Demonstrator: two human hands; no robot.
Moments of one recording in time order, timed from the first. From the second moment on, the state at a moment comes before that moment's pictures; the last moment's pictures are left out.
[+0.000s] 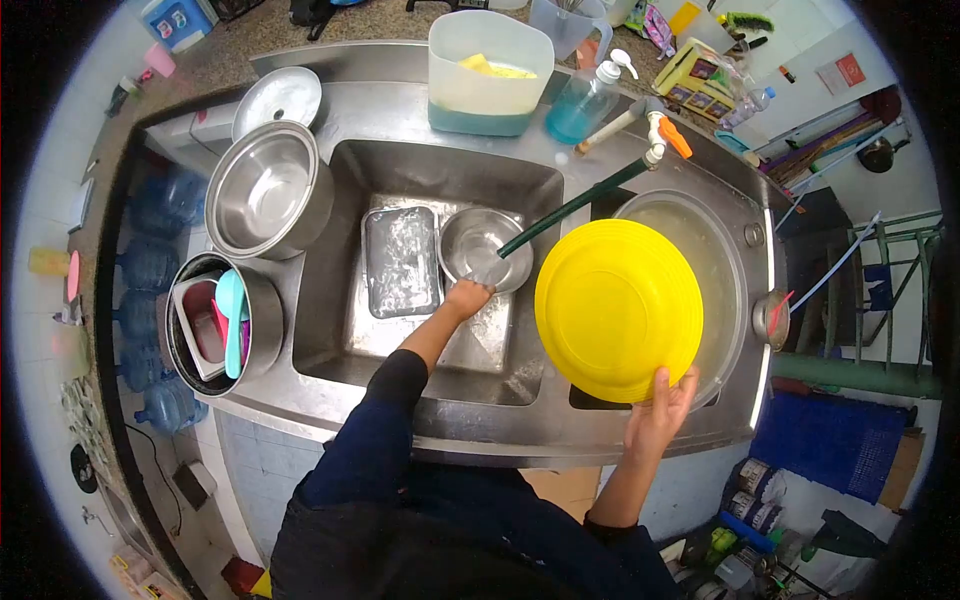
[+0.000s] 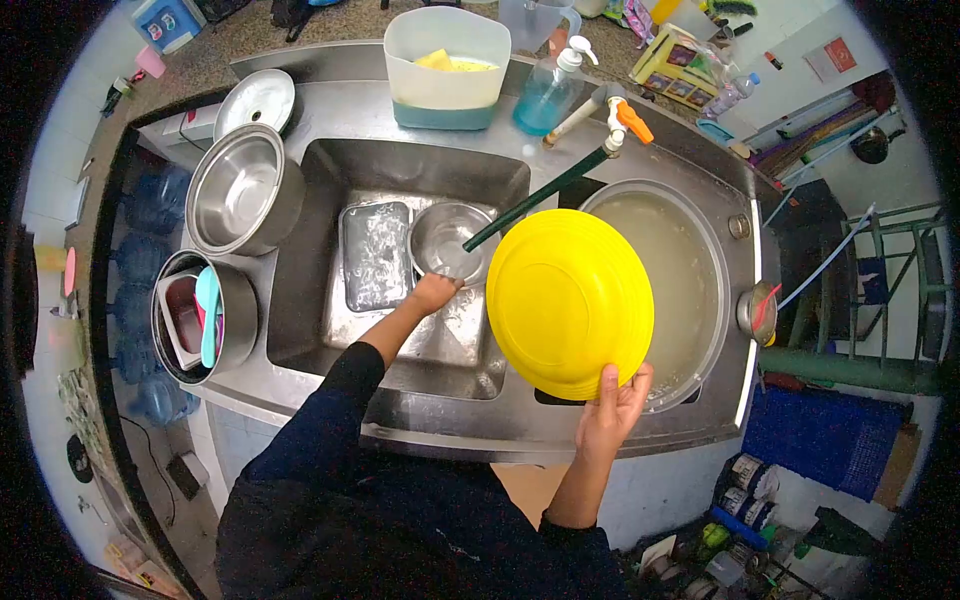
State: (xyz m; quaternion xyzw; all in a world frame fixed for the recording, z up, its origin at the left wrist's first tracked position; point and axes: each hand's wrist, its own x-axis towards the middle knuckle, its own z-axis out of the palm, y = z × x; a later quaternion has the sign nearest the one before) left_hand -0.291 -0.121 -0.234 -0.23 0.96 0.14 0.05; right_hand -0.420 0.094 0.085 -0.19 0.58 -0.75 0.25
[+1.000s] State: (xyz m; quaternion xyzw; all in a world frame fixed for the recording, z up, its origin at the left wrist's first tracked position) left_hand -0.288 -0.172 -0.232 -0.63 0.64 0.35 -0.27; right_hand -0.430 0.100 0.061 -0.23 0.60 -0.69 0.35
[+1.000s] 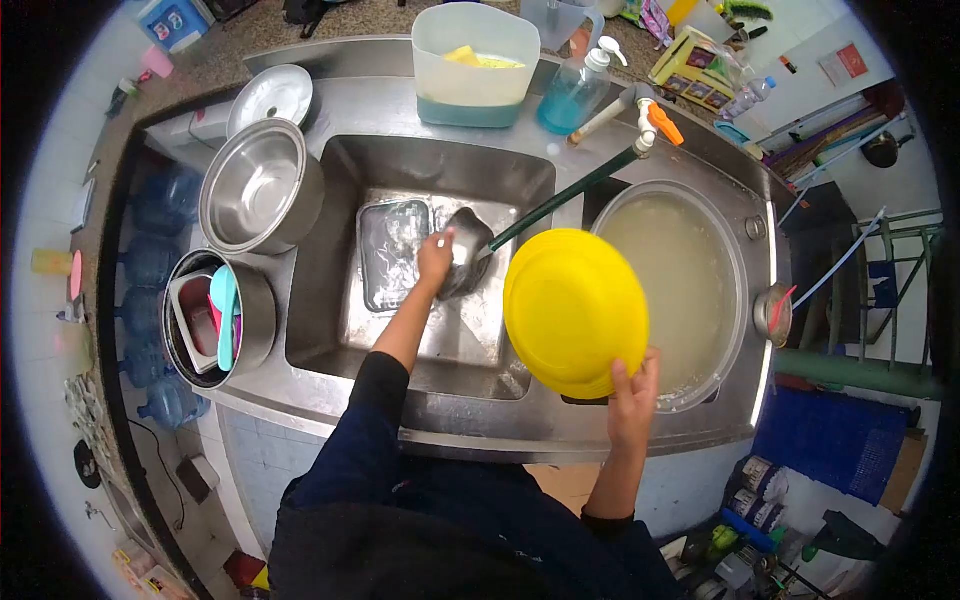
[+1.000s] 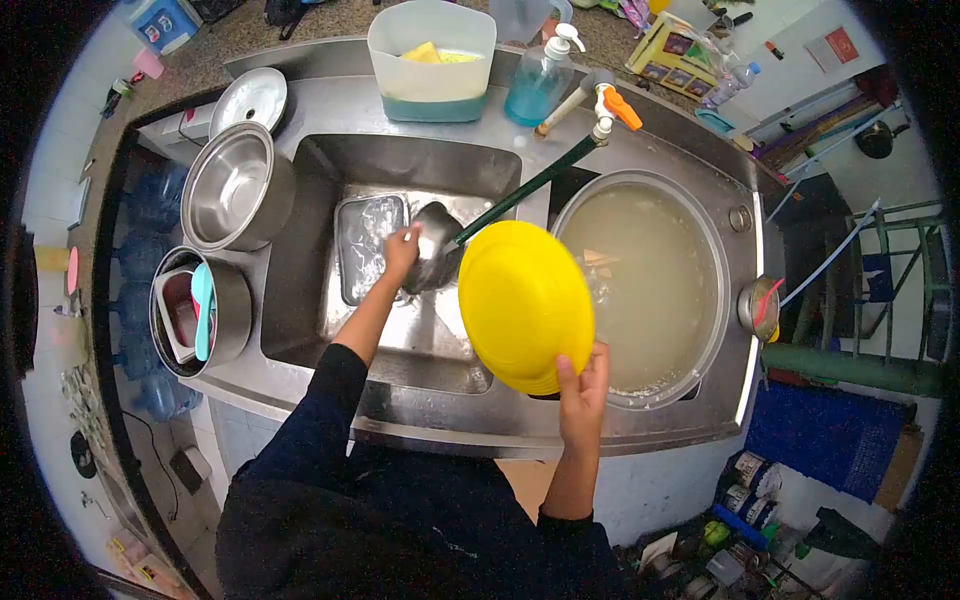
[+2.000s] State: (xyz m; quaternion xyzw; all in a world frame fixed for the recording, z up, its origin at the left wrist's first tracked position) left_hand -0.270 -0.145 -0.220 -0.58 0.59 0.52 -0.19; right_hand -0.362 -0.005 -0.170 -0.60 0.62 -0.05 0.50
